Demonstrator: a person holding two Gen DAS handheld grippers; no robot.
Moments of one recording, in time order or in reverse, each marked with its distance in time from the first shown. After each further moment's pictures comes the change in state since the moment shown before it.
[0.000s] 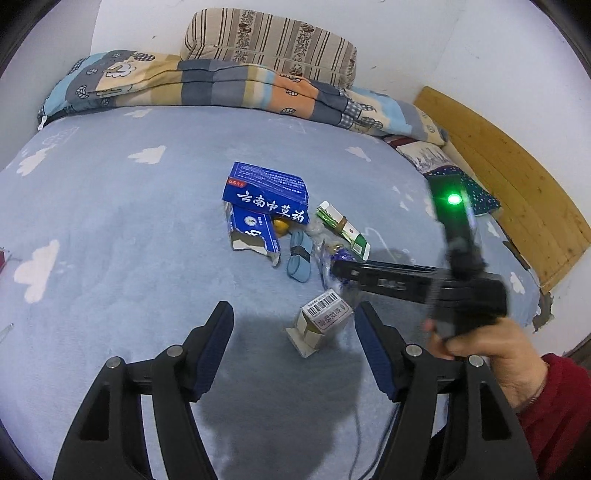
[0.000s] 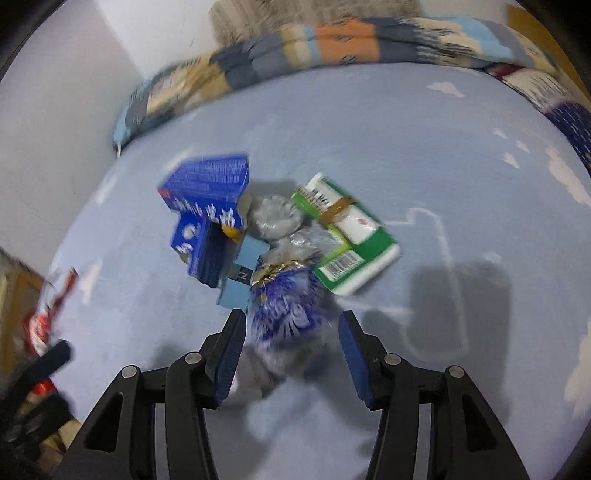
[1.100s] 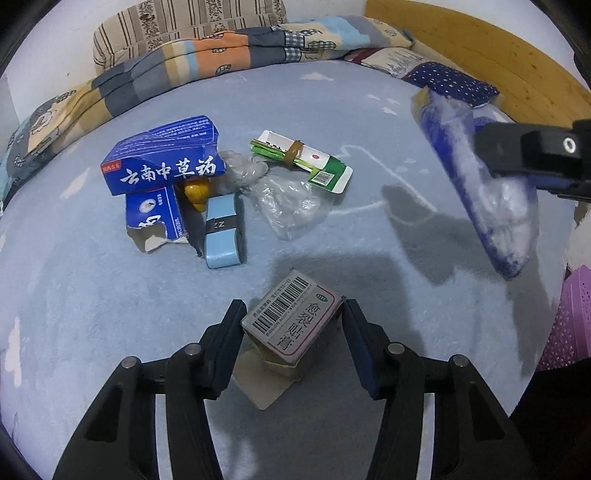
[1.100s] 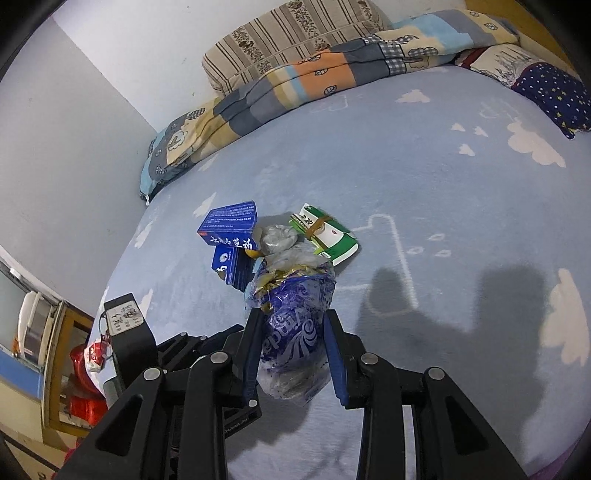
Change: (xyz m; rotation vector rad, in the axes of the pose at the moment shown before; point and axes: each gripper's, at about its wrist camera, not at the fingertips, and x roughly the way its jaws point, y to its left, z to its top) left arm 0.111 -0.069 -0.019 0.349 0.173 0.101; right arm -0.102 -0.045 -0.032 0.170 -0.130 0.156
